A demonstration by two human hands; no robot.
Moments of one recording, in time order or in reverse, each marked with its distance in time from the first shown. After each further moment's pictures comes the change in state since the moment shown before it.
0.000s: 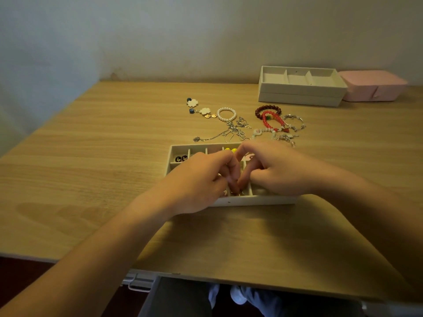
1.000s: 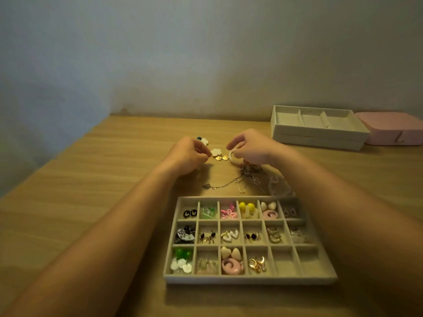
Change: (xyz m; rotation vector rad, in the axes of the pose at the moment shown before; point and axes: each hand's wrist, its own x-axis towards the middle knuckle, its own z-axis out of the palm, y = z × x) left_hand 0.145 -0.114 -0.077 -0.063 0.306 -0.383; right_hand 0.183 0.027 -0.050 0.046 0.179 0.116
